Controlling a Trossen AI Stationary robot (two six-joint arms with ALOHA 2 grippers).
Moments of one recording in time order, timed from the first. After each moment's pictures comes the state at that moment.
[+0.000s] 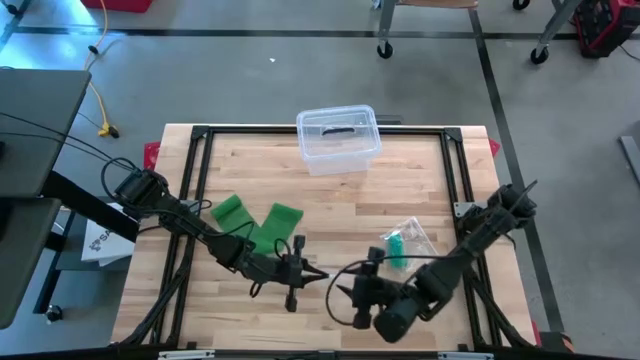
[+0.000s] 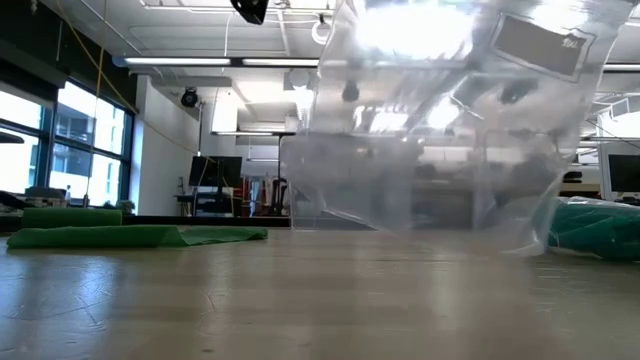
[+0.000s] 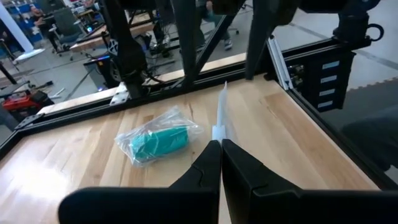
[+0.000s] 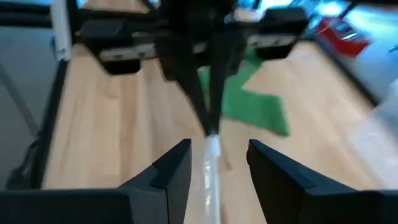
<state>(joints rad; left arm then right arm) -0.53 1.67 0.91 0.52 -0.47 0.12 0.72 1.79 1.51 -0.59 0.84 0.51</state>
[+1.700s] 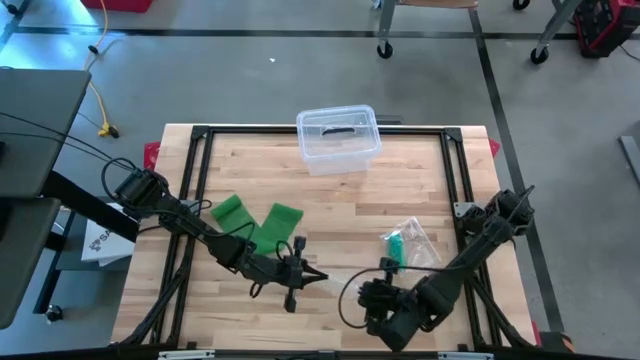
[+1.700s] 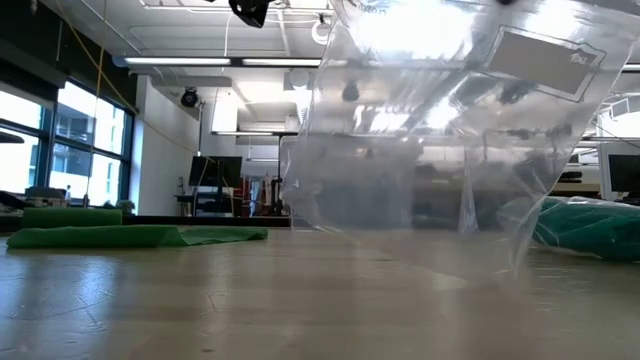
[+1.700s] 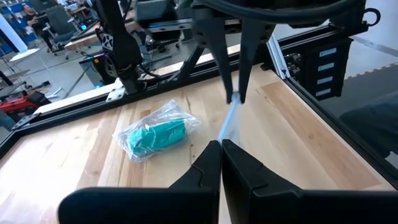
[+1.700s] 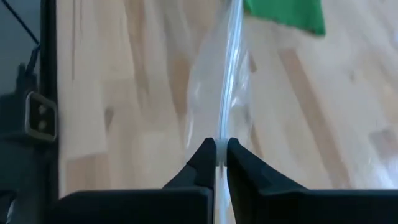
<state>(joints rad) -0.54 1.67 0.91 0.49 -0.46 0.14 0.78 1.84 1.51 -0.89 0.60 0.85</state>
